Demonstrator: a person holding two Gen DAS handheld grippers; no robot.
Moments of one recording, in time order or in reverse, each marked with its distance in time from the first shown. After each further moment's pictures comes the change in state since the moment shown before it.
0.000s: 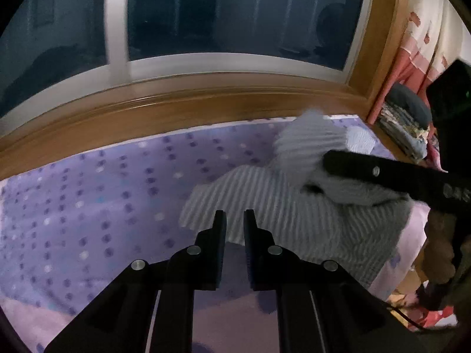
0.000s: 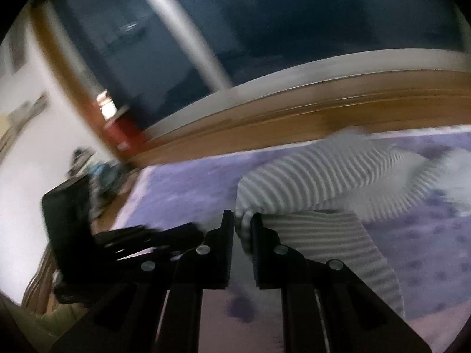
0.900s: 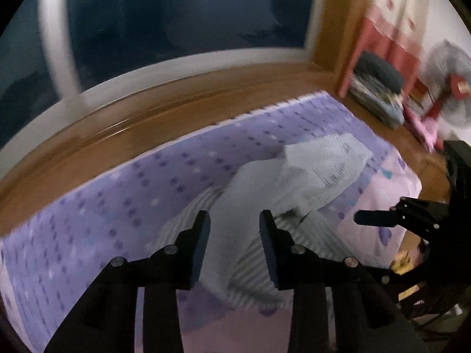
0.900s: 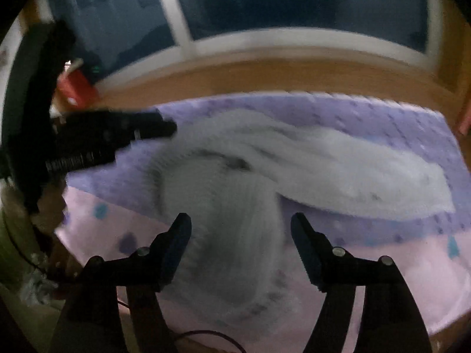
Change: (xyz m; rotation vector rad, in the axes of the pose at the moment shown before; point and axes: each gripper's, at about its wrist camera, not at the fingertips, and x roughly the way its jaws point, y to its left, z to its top) left arm 0.026 -0.042 0.046 0.258 0.114 -0.140; right arm -0.033 -0.003 -0.076 0.002 0.146 -0.433
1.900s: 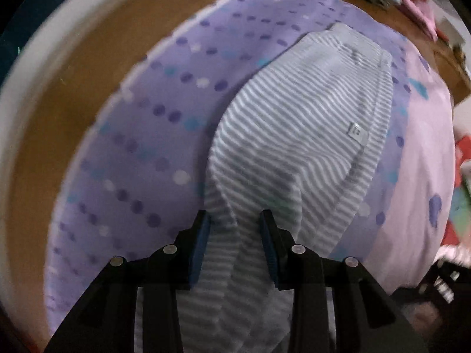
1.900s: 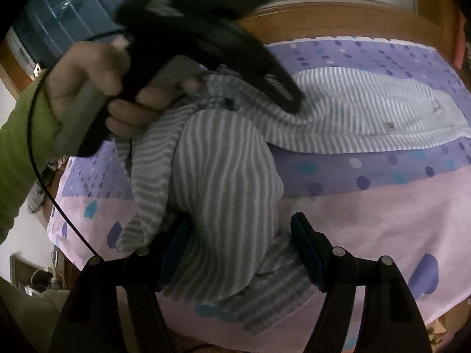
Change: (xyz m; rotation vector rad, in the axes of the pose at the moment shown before) left arm 0.170 -0.079 0.064 0.324 0.426 -0.036; right arm 0.051 -0.008 -0.033 0.128 0.066 0.068
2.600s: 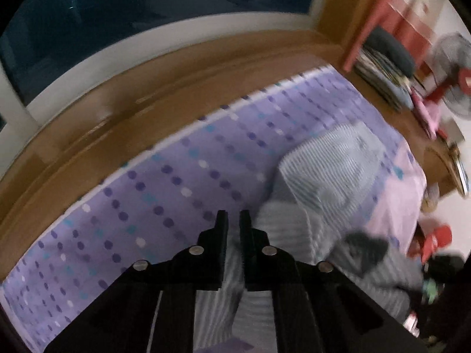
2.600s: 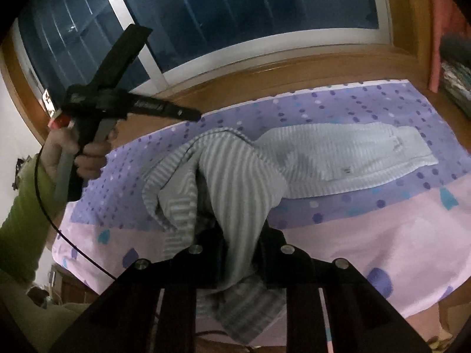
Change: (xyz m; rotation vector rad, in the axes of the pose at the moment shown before) left arm -0.090 0.069 -0.079 -0.280 -0.256 -0.085; right arm -0.062 -0.014 0.012 0.002 -0.178 -0.029
